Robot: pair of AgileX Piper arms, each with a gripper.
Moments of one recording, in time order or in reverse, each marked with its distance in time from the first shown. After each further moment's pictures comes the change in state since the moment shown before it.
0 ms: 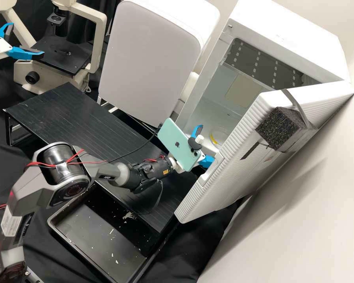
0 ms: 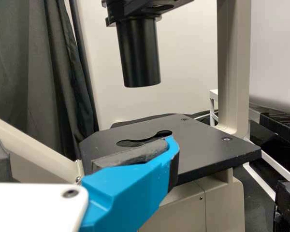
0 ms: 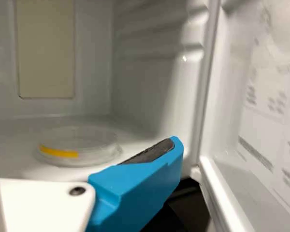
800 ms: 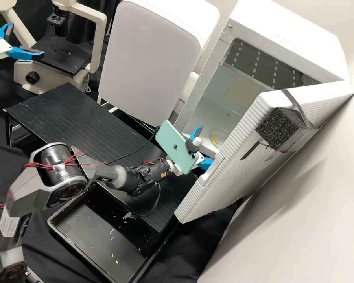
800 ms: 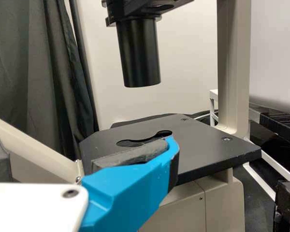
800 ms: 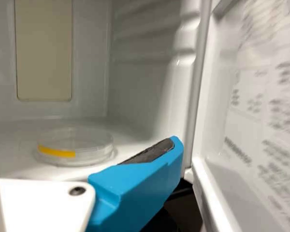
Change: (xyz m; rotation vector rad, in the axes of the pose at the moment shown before) left arm 0.000 0.000 0.000 0.000 0.000 0.000; right arm -0.003 0.002 0.016 -0.021 -0.028 0.006
